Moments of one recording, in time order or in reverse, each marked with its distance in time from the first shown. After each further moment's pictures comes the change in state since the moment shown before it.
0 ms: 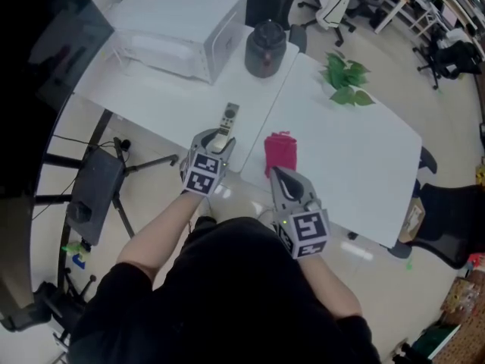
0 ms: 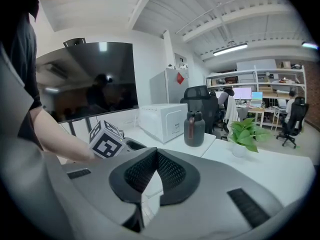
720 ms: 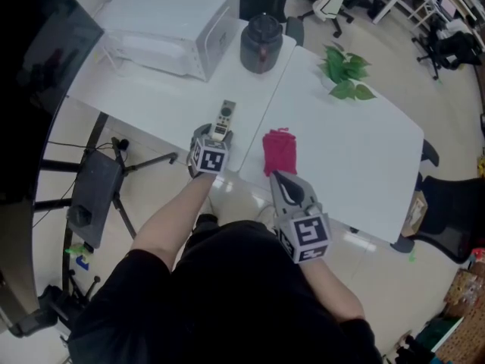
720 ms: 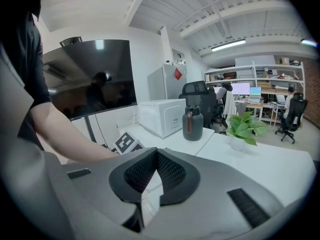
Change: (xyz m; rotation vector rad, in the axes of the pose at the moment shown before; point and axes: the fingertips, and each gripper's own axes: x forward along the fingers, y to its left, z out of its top) left arm 0.078 0.034 -0.071 -0.110 0.208 0.134; right arm -0.003 -0.004 -0.014 0.033 0.042 -0.003
